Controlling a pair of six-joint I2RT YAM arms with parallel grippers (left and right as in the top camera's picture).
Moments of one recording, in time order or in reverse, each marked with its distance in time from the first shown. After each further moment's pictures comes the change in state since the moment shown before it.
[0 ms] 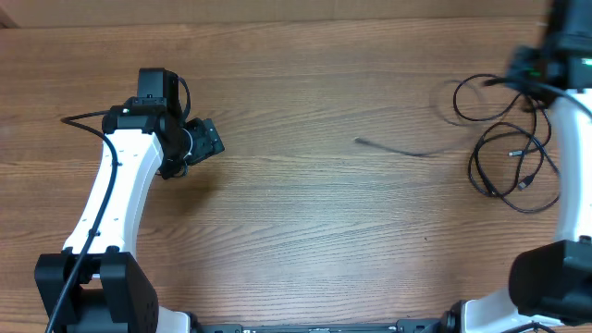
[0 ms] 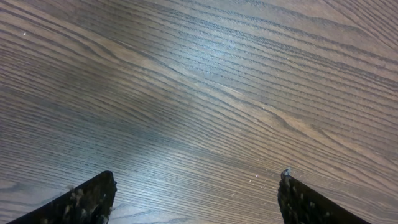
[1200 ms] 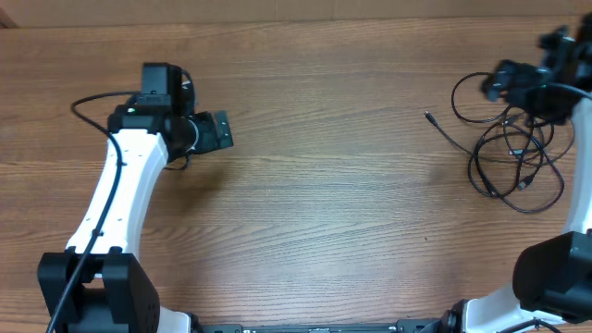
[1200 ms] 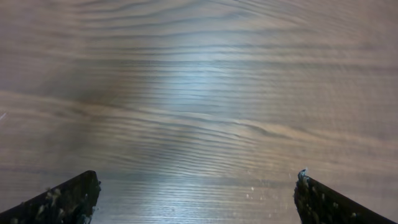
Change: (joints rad) left arm -0.046 0.000 0.005 0.110 0.021 0.211; right arm -0.027 0.023 0.000 -0.153 -0.447 -0.227
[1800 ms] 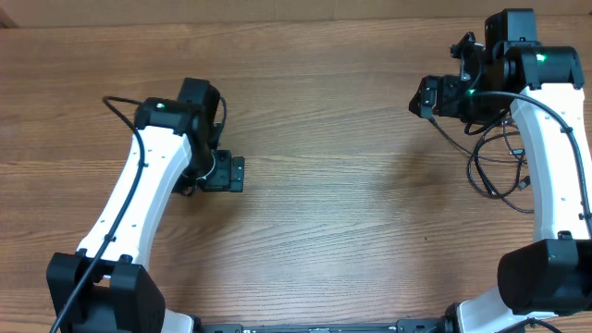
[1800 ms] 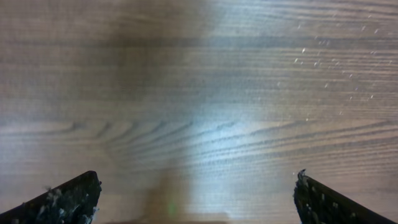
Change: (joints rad) left arm -0.116 0.000 0.059 -0.467 -0.125 0.068; right arm 0.242 0.000 -0.004 -0.123 -0.010 0.053
